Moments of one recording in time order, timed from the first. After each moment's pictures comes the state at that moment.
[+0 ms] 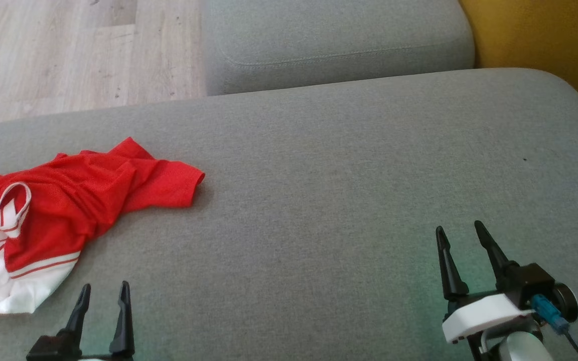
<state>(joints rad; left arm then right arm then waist) 0.09 0.16 -0.02 0.36 -0.22 -0.13 -0.25 -0.01 -0.04 0.05 0.34 0.04 0.12 -0.25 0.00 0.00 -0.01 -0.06</state>
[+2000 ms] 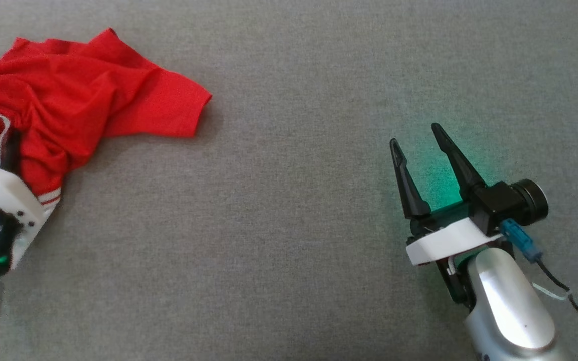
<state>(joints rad) -0.55 0.48 -0.17 0.63 -0.61 -0.12 0.21 -0.28 -0.05 0.21 0.29 0.00 0.12 -0.25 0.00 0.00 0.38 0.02</state>
